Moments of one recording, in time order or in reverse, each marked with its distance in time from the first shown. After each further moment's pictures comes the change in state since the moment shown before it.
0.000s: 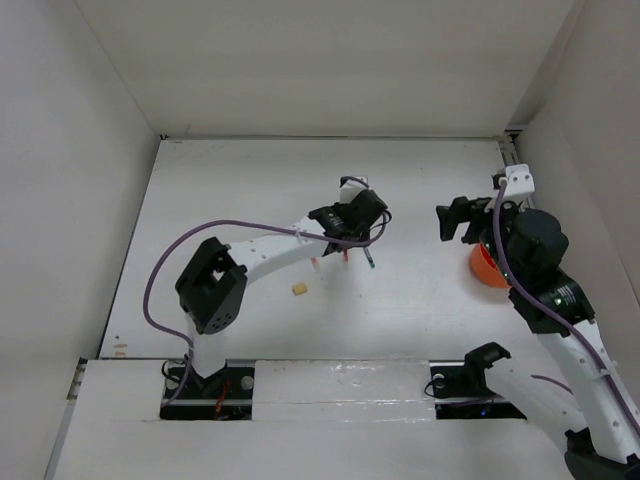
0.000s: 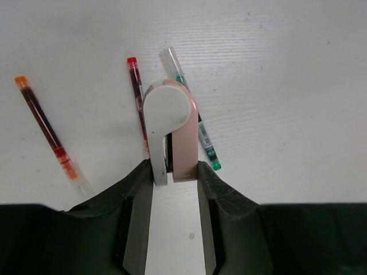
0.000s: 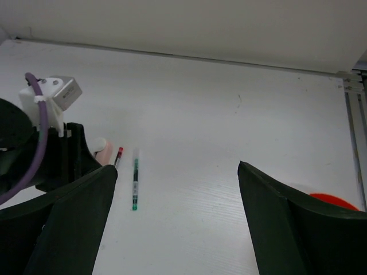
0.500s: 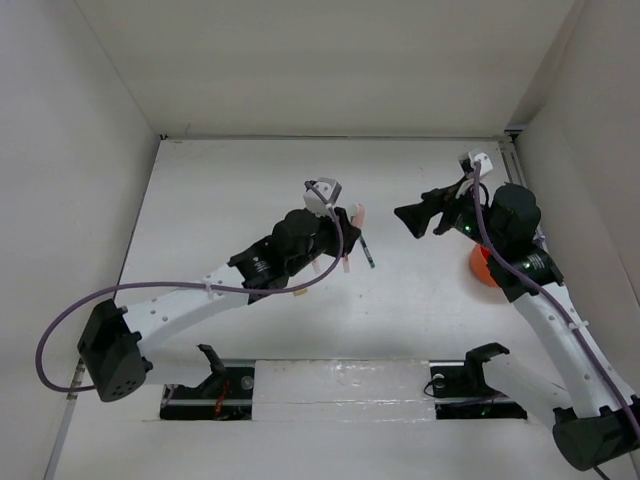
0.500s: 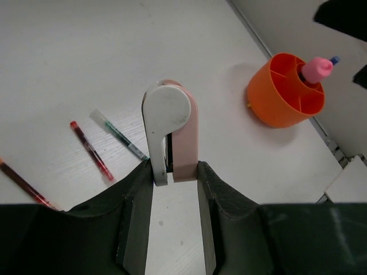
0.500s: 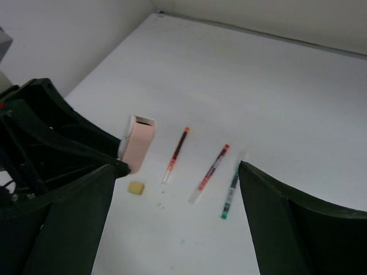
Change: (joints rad) left arm -0.008 -0.624 -0.549 0.558 0.223 0.263; right arm -0.109 0.172 -0.046 0.232 -0.589 0.151
